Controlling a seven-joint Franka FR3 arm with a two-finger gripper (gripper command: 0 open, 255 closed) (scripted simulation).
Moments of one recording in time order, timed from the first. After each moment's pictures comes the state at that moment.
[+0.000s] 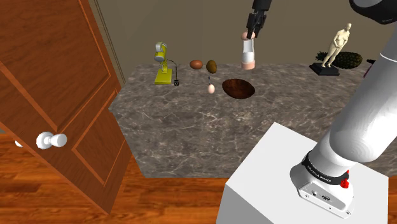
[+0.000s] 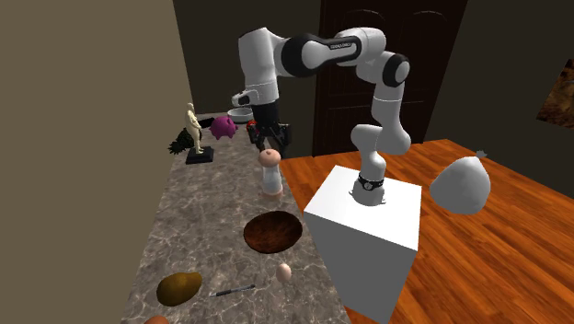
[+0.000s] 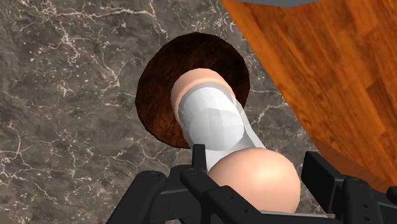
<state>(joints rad) -0.09 0.07 -0.47 -1.59 0.18 1.59 -0.59</state>
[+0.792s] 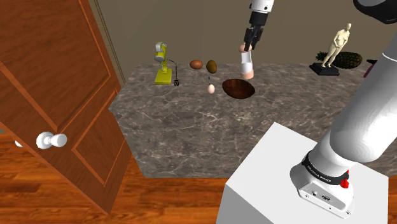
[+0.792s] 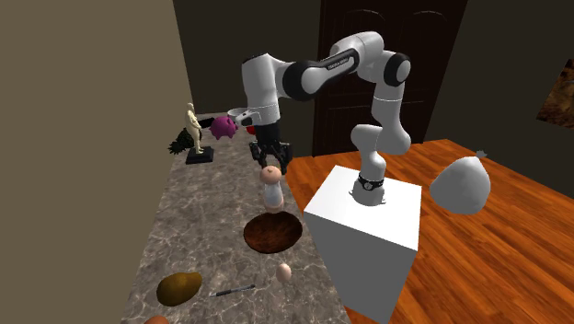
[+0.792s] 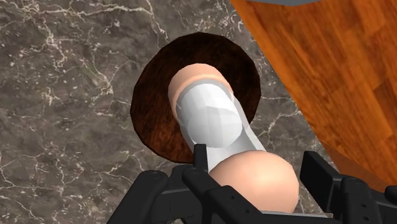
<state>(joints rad) -0.08 0.05 -0.46 -1.76 0.17 1.74 -0.60</state>
